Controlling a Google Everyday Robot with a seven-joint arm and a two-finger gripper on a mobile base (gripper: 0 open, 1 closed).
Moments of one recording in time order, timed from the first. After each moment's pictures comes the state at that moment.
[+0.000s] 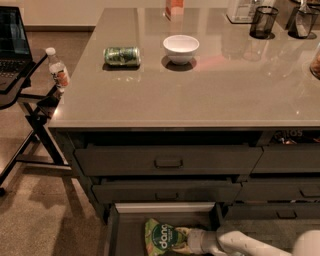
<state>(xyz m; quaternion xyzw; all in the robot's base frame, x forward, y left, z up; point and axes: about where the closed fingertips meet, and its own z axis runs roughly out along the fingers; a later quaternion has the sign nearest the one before) 0.453 -0.090 0.172 -0.57 0.69 0.22 0.38</state>
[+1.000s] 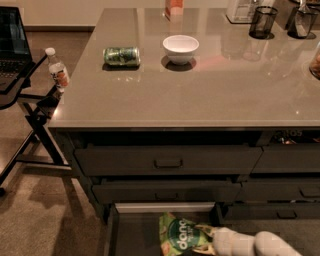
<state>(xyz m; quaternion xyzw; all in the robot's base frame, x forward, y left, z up) 0.414 -0.157 0.345 -0.58 0.66 0.16 0.45</state>
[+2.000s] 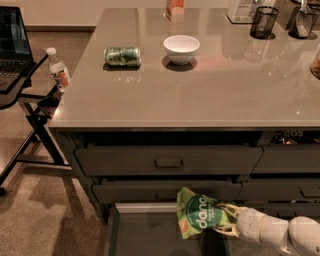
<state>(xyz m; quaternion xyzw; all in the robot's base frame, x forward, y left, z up) 0.431 -0.219 0.491 -0.59 0.64 0.09 0.48</state>
